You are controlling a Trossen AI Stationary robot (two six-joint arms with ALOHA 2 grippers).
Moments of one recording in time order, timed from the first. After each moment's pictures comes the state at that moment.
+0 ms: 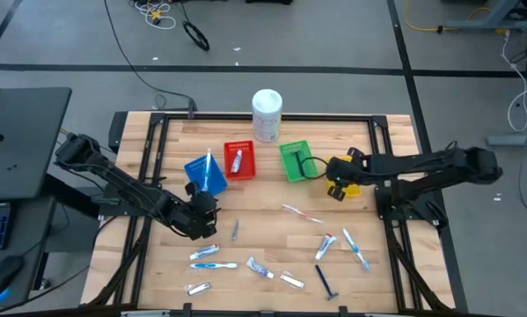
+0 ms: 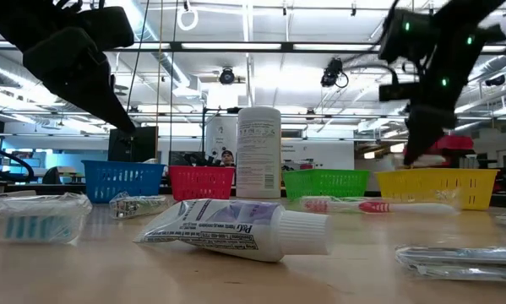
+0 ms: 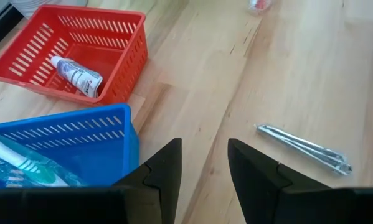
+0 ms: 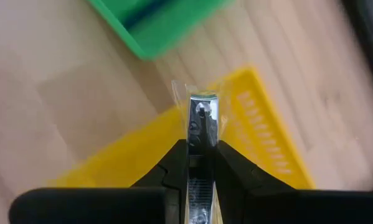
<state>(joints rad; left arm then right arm) -0.51 1.28 0.67 -0.43 -0.70 -0.69 -0.11 1.15 0.64 -0.74 0.38 0.27</state>
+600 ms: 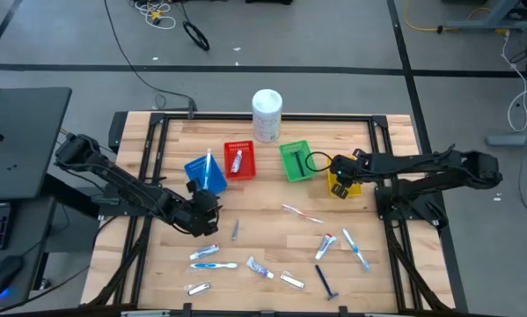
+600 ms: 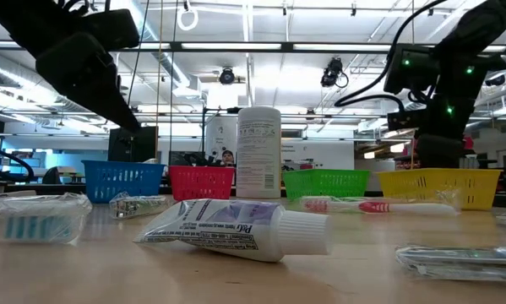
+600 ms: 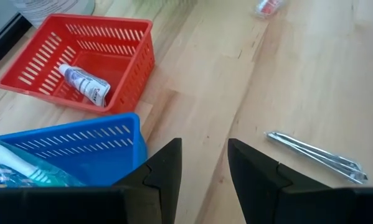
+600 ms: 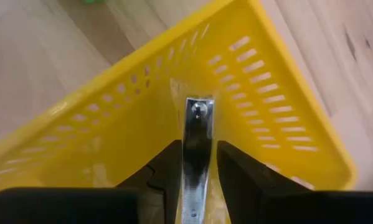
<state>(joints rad) -0.47 1.28 0.67 -0.41 -0.70 -0.63 -0.25 1.15 0.50 -0.64 0.32 0.23</state>
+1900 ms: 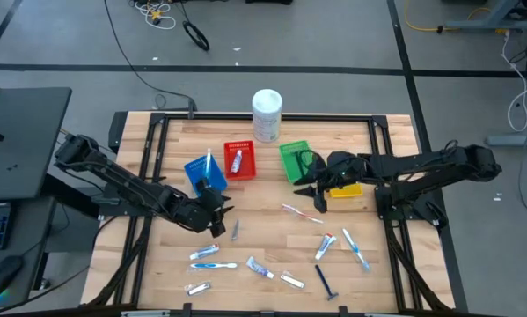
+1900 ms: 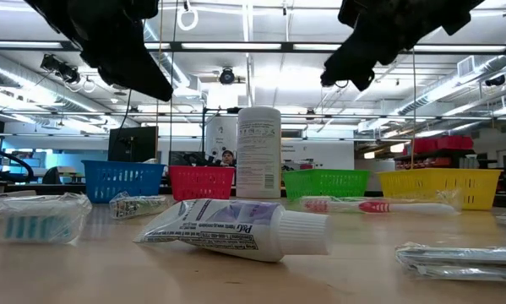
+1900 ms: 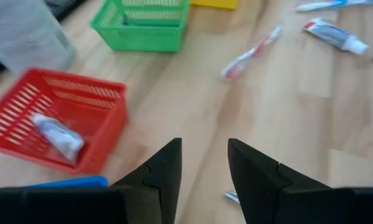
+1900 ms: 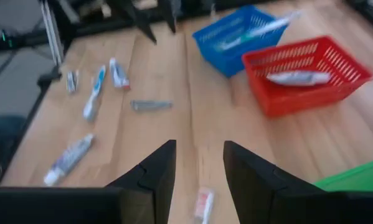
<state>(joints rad) -0.45 1.28 0.74 -0.26 -0.67 -0.57 -0.01 1.18 0.75 -0.13 -0.08 0.15</state>
